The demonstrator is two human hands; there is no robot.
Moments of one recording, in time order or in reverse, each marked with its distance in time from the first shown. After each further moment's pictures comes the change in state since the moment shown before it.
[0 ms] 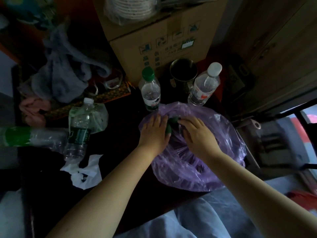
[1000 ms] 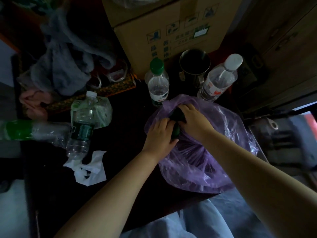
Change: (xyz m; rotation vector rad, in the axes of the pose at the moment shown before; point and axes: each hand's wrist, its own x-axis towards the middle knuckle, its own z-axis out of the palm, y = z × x) left_hand -0.007 -0.012 0.032 -0.207 0.211 0.119; right_hand 0.066 0.017 0.043 -0.004 -0.294 0.184
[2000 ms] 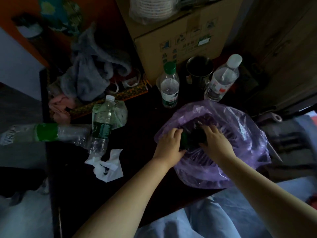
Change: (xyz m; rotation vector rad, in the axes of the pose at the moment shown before) left_hand -0.048 0.006 -0.013 -0.105 -0.121 -0.036; right_hand -0.096 -0.005 0.023 -0.082 0.056 0.232
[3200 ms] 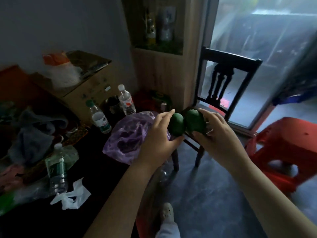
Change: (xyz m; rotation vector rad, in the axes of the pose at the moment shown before) left_hand -0.220 0.223 -0.083 -0.381 0.106 0.680; right_hand -0.394 -0.005 -0.100 0.381 0.927 0.088
